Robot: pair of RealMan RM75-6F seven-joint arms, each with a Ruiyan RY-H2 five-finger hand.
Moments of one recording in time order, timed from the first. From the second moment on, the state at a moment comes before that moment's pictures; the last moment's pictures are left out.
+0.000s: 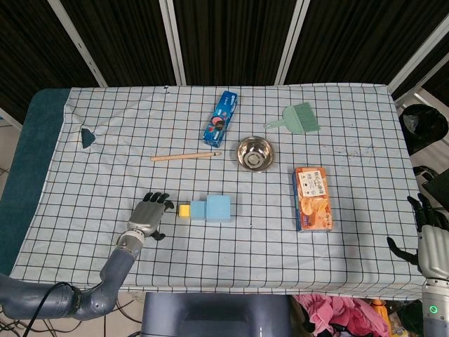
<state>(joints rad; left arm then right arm) -0.87 -1.57 -0.08 -1.72 0.52 1.07 0.71 0.06 -1.11 0.17 -1.78 -1.25 1.48 -0.11</state>
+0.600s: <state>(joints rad) -0.90 -1.63 -0.10 -1.68 0.48 1.05 0.73 0.06 -1.10 0.17 -1.78 -1.25 1.47 -0.09</state>
